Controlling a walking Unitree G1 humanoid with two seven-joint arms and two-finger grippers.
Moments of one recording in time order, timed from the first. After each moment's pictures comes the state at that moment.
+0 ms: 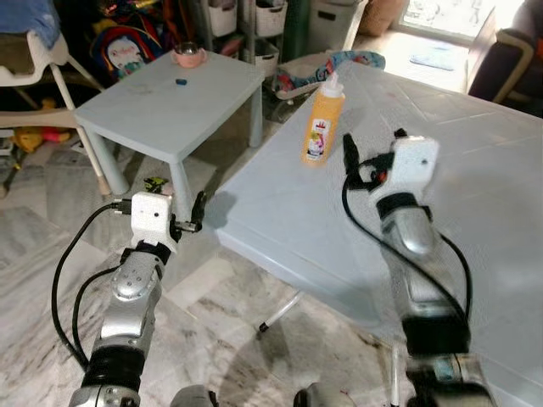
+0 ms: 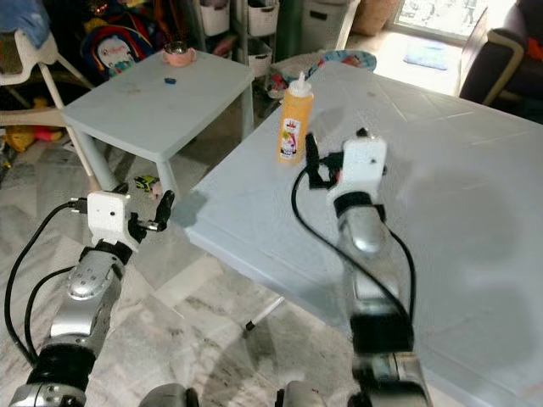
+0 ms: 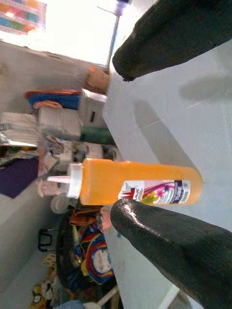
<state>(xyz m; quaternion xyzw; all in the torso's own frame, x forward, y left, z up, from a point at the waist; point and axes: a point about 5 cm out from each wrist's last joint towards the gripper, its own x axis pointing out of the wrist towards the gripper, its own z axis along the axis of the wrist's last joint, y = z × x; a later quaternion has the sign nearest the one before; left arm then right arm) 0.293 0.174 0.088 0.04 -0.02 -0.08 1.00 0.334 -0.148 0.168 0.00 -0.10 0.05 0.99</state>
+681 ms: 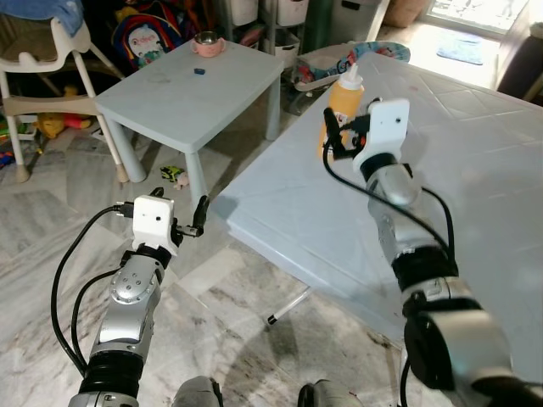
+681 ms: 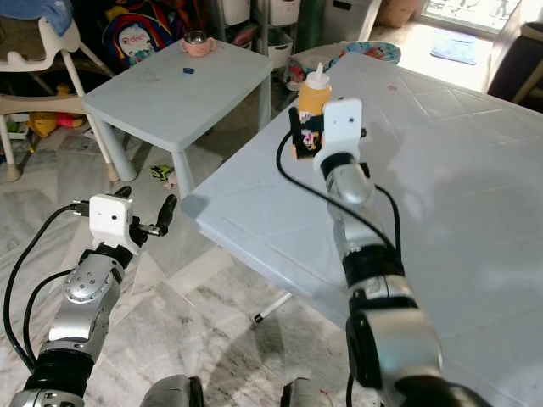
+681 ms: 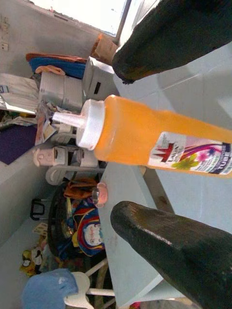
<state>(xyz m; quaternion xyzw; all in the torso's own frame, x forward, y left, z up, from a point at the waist) 0.291 0.177 0.091 0.06 -0.01 -0.09 0.99 0.384 -0.140 0.184 -0.04 -0.11 0.08 0.99</state>
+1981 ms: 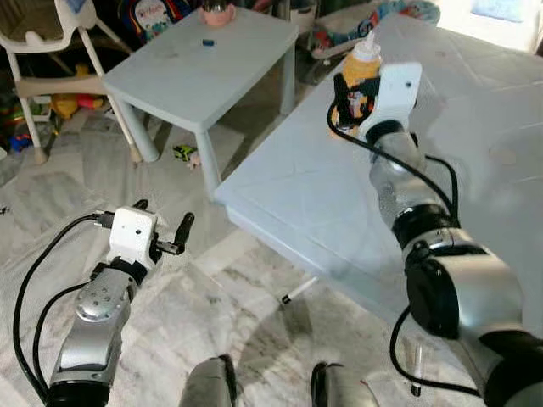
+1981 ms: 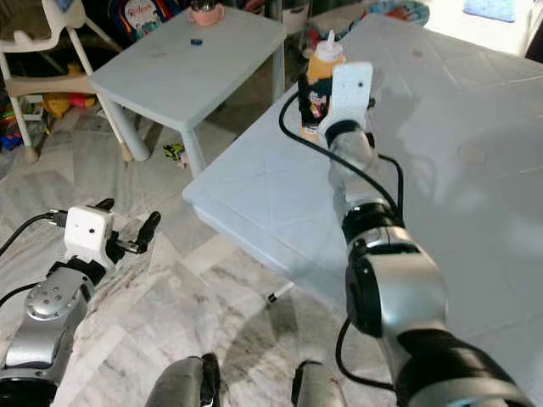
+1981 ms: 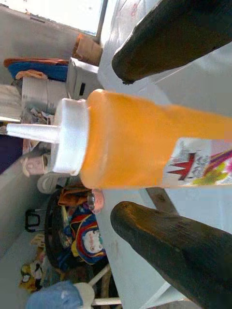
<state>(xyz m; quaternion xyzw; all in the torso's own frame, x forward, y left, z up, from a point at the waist) 0.263 0.203 0.098 0.10 0.03 -0.11 0.99 0.409 -0.145 0.219 -0.04 -0.13 0.04 0.99</state>
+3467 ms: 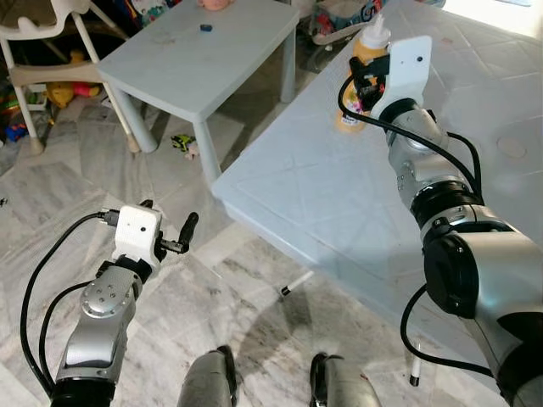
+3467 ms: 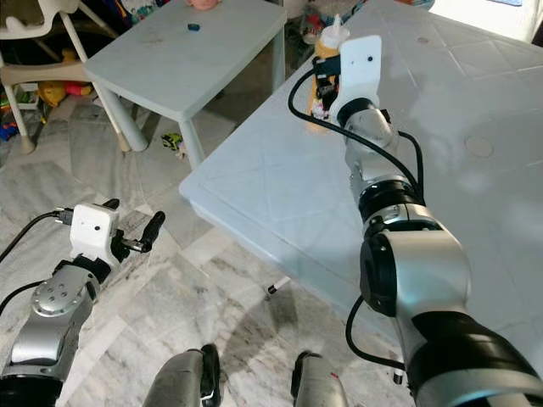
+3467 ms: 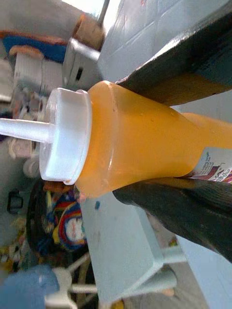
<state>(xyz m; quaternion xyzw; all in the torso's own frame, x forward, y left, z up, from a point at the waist) 0.267 0.197 0.094 0.09 0.04 -0.11 0.99 0.416 -0.154 0.241 -0.08 -0.12 0.10 0.98</state>
